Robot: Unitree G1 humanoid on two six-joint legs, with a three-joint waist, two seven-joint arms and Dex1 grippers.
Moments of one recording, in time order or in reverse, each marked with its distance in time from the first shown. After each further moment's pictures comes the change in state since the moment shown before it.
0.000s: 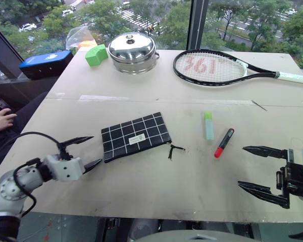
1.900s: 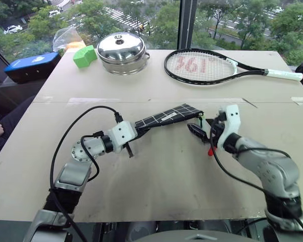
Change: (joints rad) left arm -0.168 -0.247 -0.281 -0.569 -0.243 0.911 -0.034; right arm -0.745 0.503 0.457 0.240 -0.071 0.724 -1.112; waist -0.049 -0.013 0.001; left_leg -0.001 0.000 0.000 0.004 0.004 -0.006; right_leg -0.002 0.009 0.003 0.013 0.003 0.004
